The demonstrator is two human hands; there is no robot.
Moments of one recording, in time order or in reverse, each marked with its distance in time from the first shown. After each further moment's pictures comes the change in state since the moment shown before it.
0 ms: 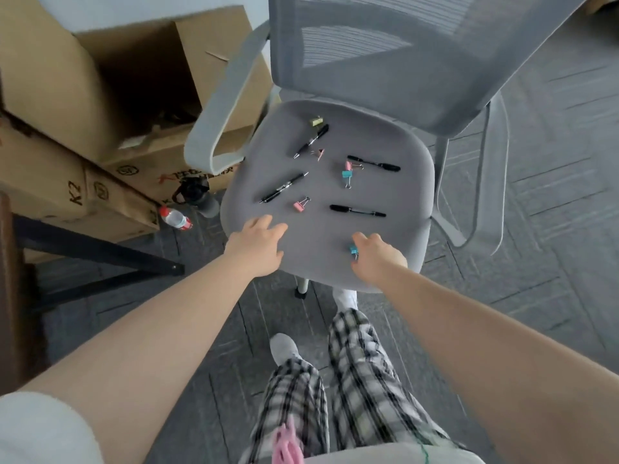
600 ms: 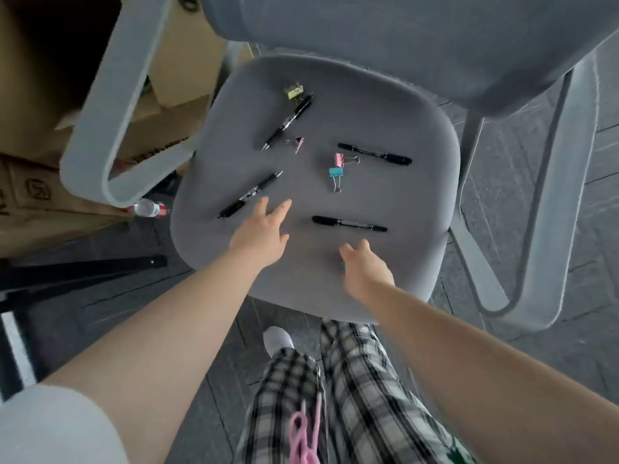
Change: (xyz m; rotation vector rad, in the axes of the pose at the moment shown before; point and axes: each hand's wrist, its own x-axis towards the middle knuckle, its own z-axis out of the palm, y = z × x) left_hand 0.168 0.032 0.039 -0.213 -0.058 -0.141; right_hand 0.123 0.030 0.034 0.103 -0.169 -0.019
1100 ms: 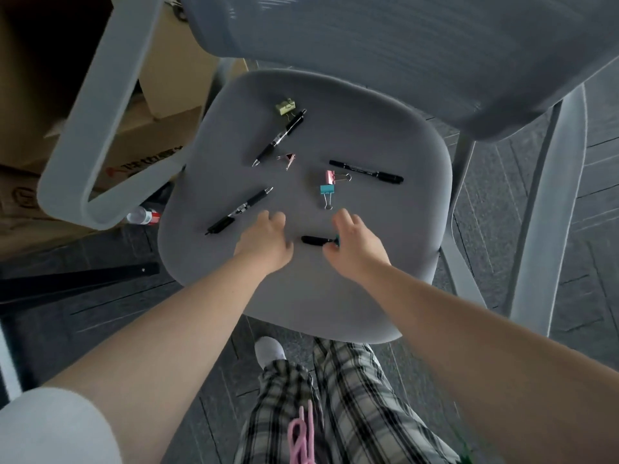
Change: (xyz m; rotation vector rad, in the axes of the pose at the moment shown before) left_hand 0.021 0.032 -0.008 -0.029 0.022 -0.050; right_hand 0.029 -0.006 -0.063 0.259 0.146 -0.156
